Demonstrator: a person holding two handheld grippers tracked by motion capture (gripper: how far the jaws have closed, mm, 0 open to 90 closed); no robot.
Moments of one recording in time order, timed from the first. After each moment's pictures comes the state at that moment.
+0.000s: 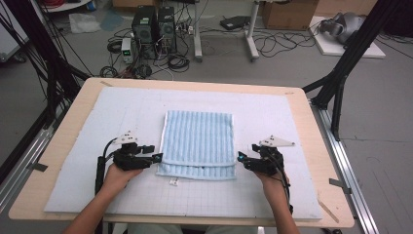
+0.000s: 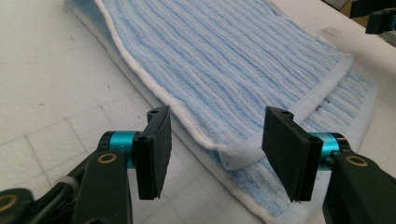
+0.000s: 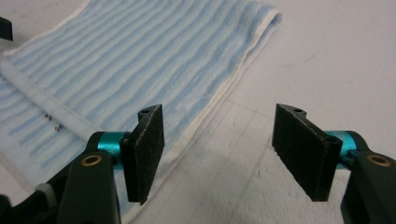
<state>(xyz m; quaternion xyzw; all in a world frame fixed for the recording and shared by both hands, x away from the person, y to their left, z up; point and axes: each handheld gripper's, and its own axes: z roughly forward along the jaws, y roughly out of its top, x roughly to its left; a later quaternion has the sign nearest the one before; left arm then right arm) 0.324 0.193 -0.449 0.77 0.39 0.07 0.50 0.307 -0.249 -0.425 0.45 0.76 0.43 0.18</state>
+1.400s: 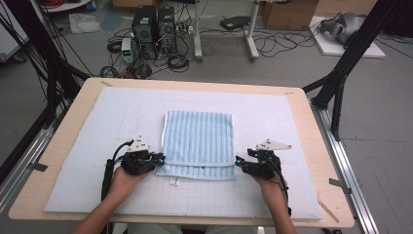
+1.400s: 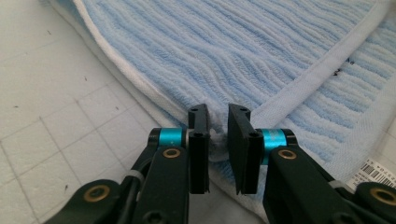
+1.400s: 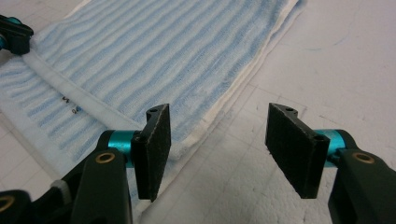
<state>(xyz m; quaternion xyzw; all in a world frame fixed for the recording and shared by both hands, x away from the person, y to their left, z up) 0.314 0.167 -0.451 0.81 0.36 0.13 0.44 0.302 -0.243 -0.432 0.44 0.77 0.43 0.16</state>
